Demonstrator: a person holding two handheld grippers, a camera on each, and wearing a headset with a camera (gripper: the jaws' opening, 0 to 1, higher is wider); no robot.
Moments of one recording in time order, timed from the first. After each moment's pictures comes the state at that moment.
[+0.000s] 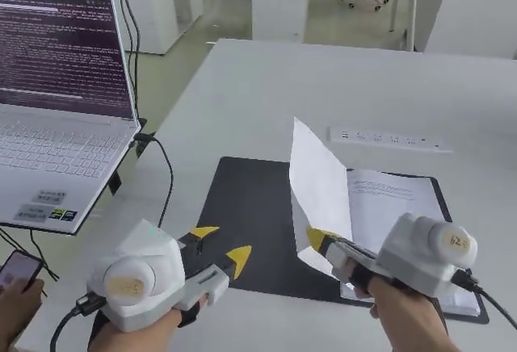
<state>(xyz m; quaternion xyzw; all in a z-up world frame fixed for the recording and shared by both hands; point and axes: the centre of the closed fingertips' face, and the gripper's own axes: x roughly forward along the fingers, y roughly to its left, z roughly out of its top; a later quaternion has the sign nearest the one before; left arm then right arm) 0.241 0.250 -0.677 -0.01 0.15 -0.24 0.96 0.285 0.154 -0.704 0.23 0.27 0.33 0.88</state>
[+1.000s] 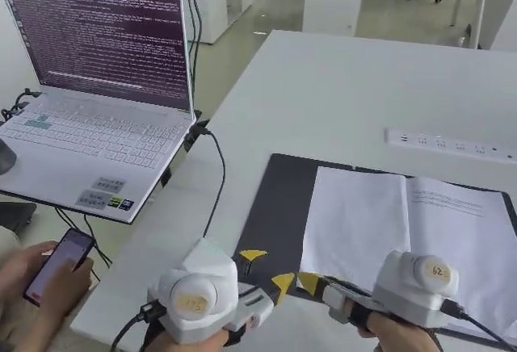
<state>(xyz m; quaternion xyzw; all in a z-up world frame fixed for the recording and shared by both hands) 0.249 0.248 -0.729 0.01 0.20 -0.25 0.95 0.264 0.196 -0.781 0.22 0.36 0.36 0.83</state>
